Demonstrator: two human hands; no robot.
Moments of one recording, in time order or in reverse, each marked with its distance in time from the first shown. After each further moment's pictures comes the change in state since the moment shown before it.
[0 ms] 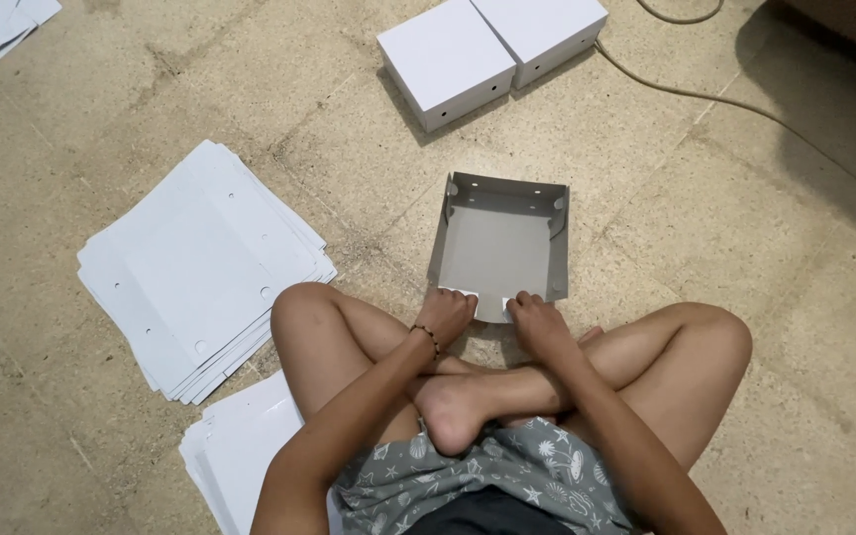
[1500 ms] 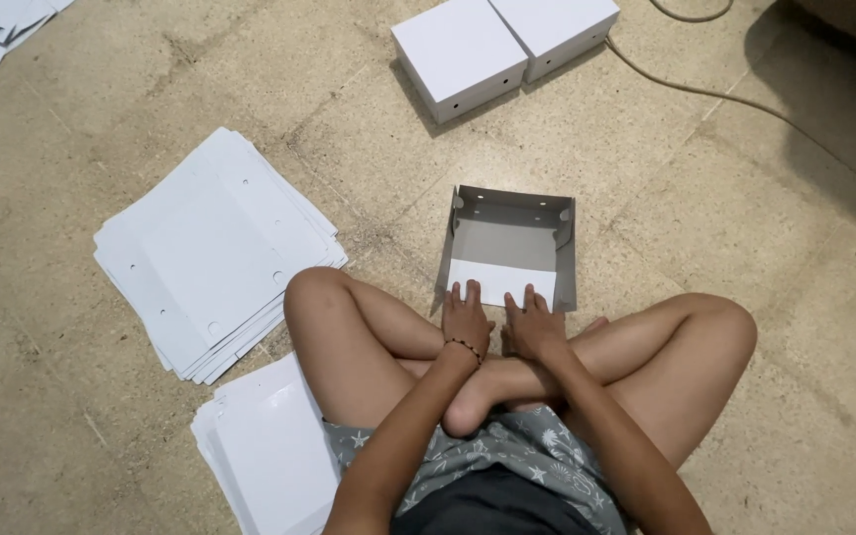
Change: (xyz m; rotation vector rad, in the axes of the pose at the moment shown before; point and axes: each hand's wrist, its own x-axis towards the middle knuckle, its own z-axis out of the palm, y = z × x) left_hand 0.005 0.054 -0.100 -0.249 -0.672 -0.566; right_hand -0.010 -0.029 0.008 0.006 -0.310 0.214
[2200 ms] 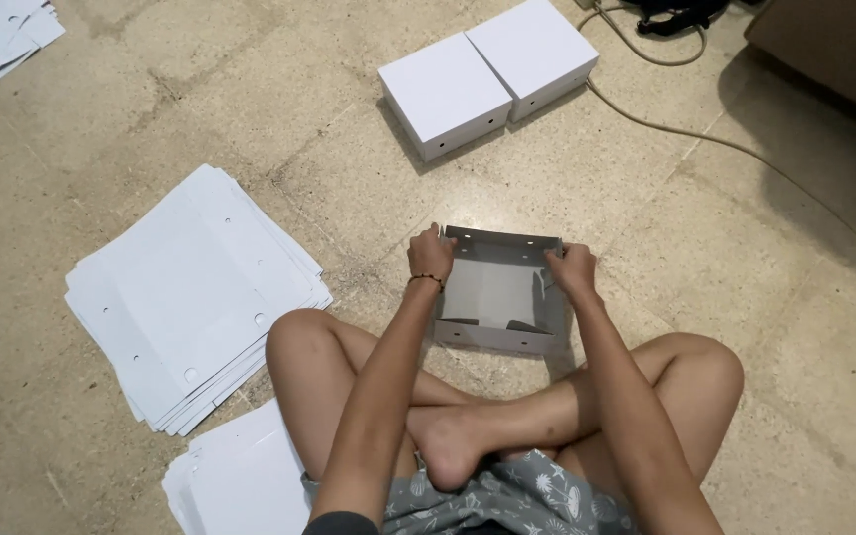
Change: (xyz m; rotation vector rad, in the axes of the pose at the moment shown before) left_hand 0.120 -0.066 -0.094 -0.909 0.479 -0.128; right_hand 0.125 0.116 -0.048 0.912 0.679 0.237
